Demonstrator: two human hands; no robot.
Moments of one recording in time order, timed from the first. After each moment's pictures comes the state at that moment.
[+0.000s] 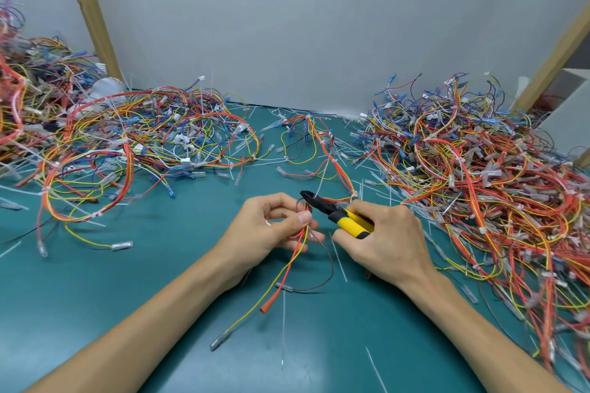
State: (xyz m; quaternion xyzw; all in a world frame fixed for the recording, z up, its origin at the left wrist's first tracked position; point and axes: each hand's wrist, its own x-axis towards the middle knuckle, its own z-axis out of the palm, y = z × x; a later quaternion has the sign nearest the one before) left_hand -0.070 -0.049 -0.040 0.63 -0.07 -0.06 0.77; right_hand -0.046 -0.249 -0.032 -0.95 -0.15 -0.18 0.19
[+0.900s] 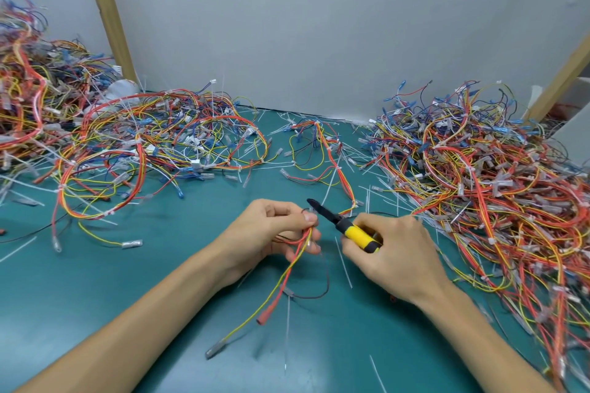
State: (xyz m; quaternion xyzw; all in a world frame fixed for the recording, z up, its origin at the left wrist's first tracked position) left_hand -0.066 -0.037 -0.035 0.60 -0.07 -0.16 0.78; right_hand -0.053 -0.256 -0.026 -0.95 -0.20 -0.14 0.20
